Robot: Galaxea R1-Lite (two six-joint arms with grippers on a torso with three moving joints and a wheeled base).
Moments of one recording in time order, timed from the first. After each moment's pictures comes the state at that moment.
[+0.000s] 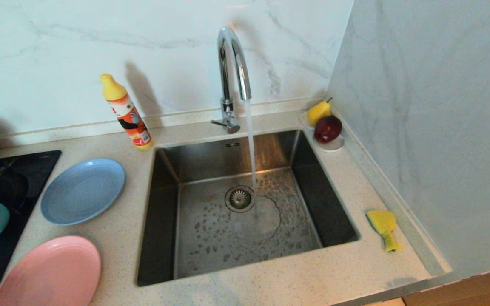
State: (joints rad) left arm 0.02 0.00 0.00 -0.02 -0.01 0.04; right arm 0.00 0.00 -0.01 0.04 0.00 0.02
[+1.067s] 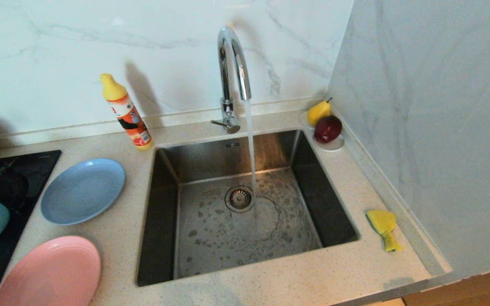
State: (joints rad) left arm 0.02 0.00 0.00 -0.02 -0.01 0.04; right arm 0.00 0.00 -0.04 0.05 0.00 -0.03
